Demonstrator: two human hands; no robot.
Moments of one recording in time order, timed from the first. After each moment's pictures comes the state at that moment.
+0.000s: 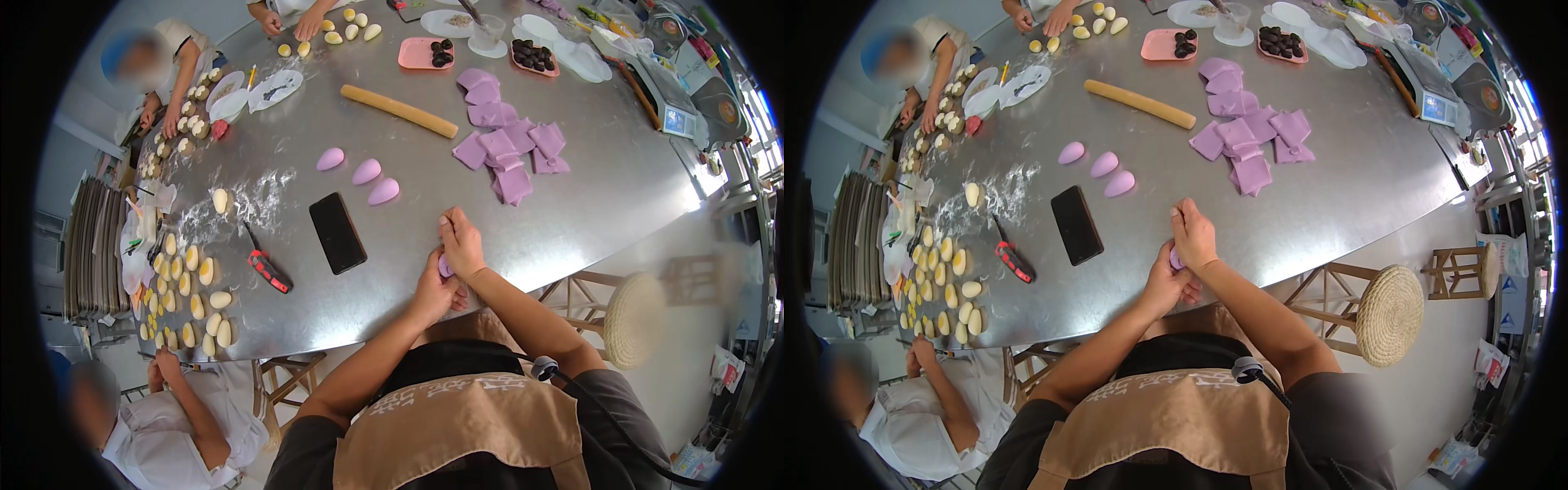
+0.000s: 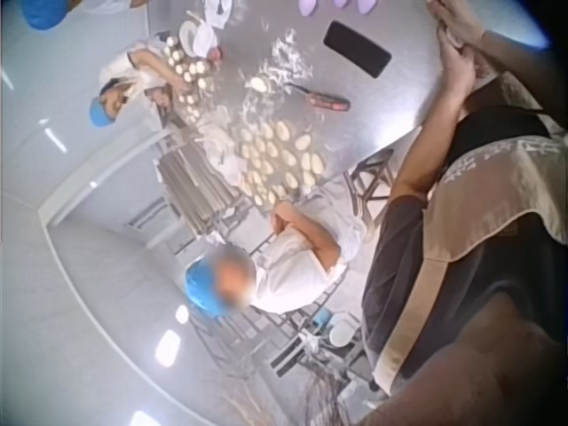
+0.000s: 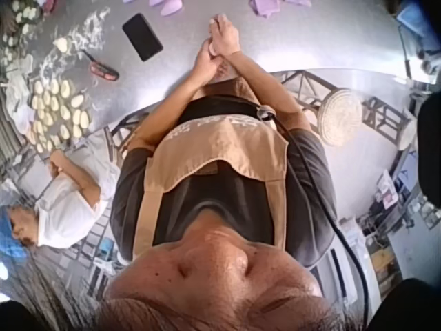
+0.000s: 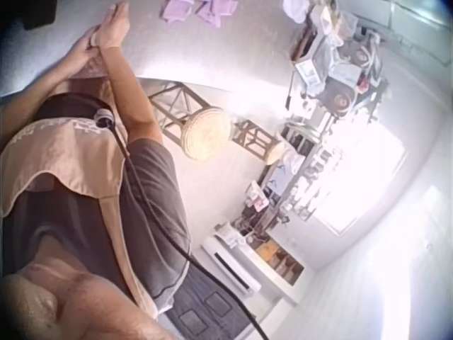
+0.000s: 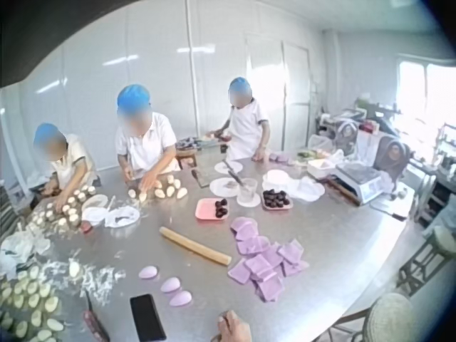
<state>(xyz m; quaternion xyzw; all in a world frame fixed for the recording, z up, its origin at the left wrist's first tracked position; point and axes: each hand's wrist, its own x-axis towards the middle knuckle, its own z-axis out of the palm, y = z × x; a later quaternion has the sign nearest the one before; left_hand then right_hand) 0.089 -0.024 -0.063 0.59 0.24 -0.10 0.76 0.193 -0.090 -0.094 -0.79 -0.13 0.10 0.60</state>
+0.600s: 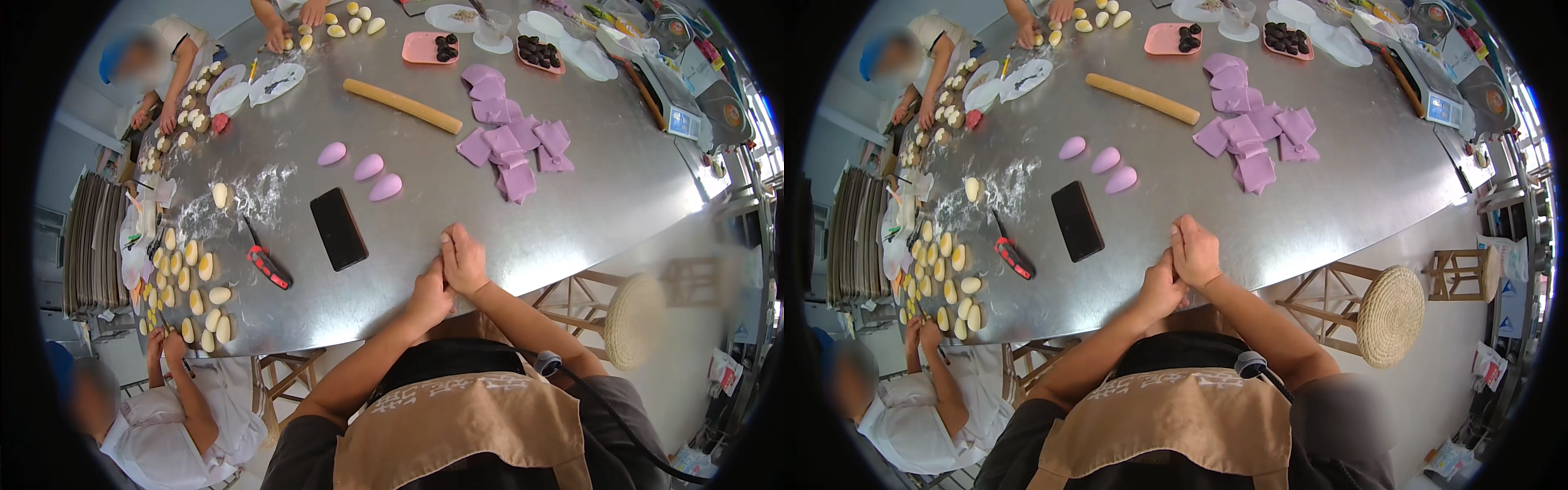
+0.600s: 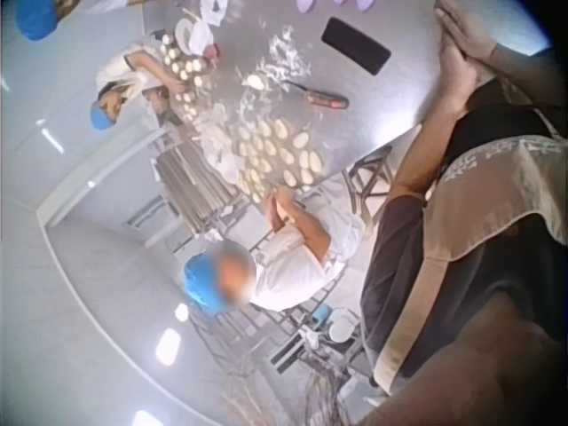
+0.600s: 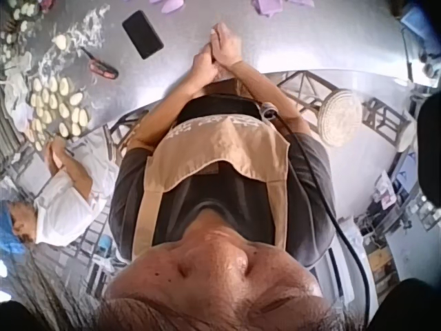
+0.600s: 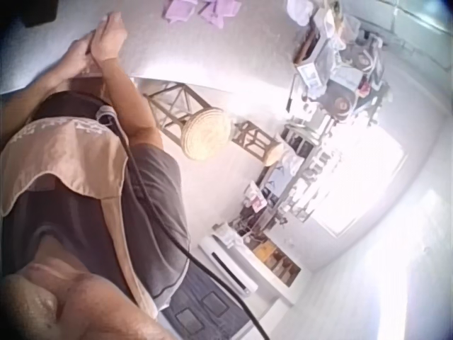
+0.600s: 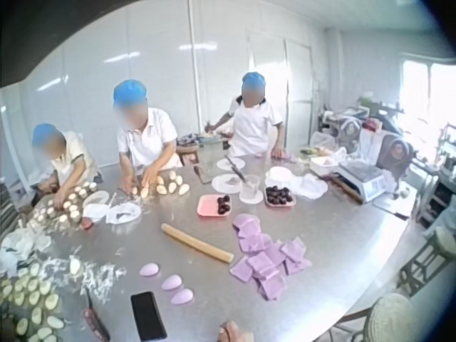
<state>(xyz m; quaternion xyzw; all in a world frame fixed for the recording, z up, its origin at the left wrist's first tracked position) 0.079 -0.015 -0.079 0.75 0.16 -0.09 0.63 0.167 -0.098 -0.091 -0.83 -0.24 -0.03 0.51</state>
